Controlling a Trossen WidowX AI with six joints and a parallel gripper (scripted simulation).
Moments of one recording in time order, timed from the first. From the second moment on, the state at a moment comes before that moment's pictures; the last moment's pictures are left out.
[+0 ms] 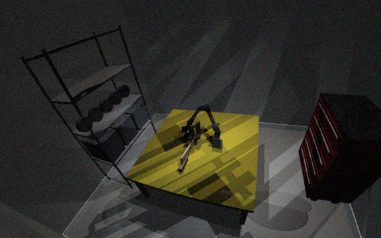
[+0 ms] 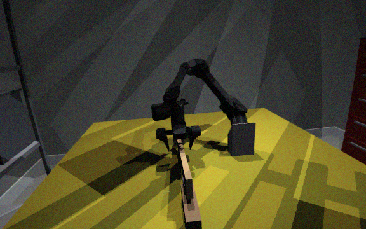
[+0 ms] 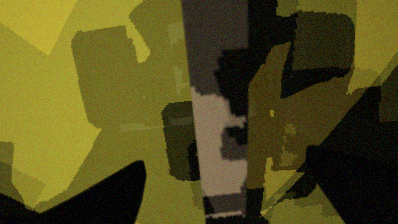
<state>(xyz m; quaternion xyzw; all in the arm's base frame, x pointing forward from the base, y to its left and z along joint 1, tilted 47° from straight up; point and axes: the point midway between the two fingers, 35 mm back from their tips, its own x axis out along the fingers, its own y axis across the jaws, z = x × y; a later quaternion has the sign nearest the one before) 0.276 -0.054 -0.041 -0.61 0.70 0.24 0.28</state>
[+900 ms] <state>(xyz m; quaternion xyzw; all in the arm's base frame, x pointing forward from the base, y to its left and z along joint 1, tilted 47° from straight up) 0.268 -0.069 -0.055 -0.61 0.70 0.24 0.27</state>
